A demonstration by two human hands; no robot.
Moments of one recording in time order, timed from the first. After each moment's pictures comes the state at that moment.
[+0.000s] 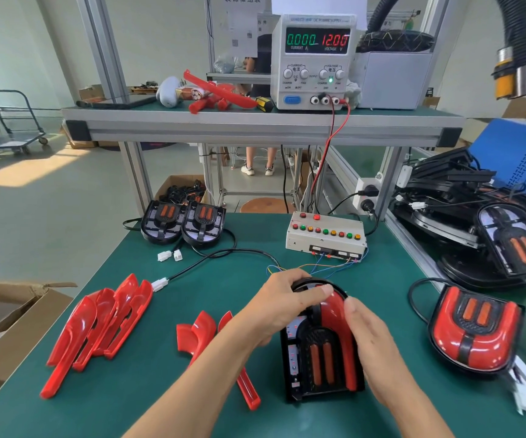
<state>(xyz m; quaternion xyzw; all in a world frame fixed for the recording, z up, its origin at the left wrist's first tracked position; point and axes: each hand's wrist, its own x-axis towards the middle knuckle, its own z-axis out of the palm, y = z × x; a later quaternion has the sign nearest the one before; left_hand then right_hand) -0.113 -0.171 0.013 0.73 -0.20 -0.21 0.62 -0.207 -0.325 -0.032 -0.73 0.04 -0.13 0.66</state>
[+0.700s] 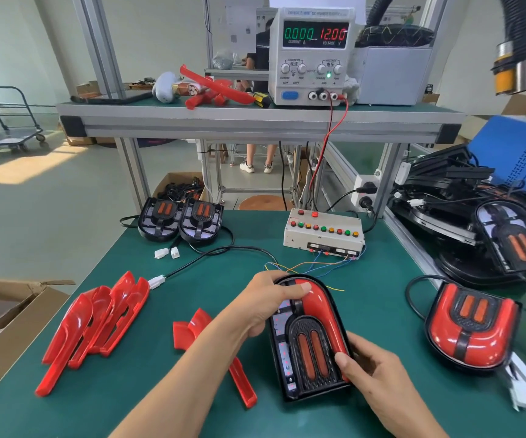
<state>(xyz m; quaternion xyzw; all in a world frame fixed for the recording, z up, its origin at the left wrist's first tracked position) -0.097 -0.165 0.000 0.68 -0.09 -0.25 0.68 -0.243 -0.349 -0.073 -0.76 0.02 -0.06 0.65</state>
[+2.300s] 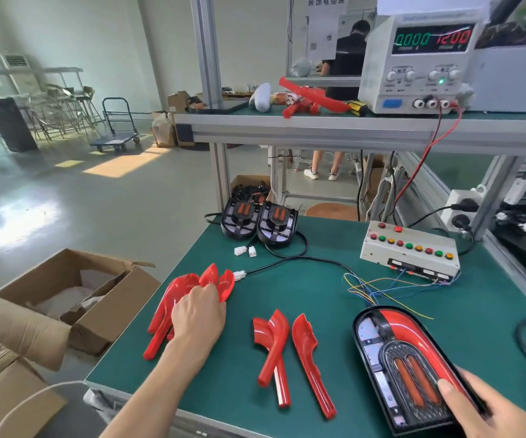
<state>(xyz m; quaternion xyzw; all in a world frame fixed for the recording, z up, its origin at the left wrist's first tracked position) -0.091 0.044 -0.028 0.99 0.10 0.10 0.06 -0.251 -0.327 -0.055 -0.78 0.15 -0.22 0.56</state>
